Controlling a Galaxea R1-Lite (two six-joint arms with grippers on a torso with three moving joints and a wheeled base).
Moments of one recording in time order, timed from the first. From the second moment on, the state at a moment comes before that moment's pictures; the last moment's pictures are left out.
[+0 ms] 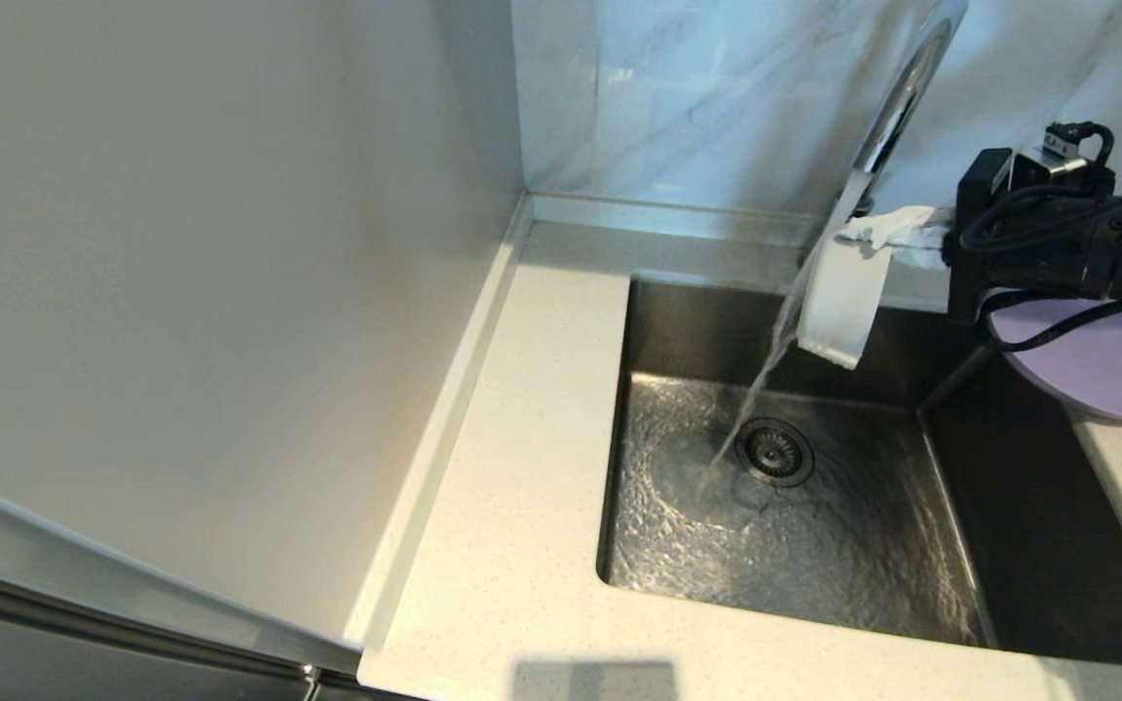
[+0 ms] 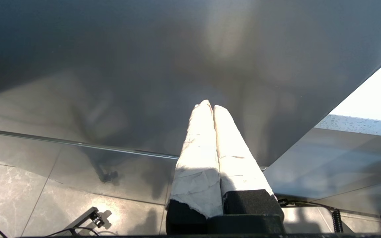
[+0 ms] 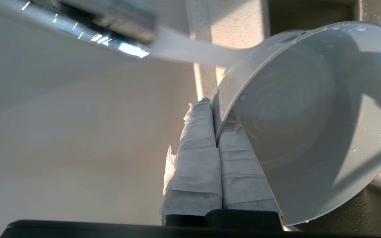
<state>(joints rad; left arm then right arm) 0.00 0.00 0.00 0.00 0.00 0.00 0.09 1.64 -1.35 -0.11 0.58 1.10</state>
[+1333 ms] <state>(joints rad) 0.00 0.00 0.00 0.00 0.00 0.00 -0.13 1.27 -1.10 0.42 0.43 0.52</state>
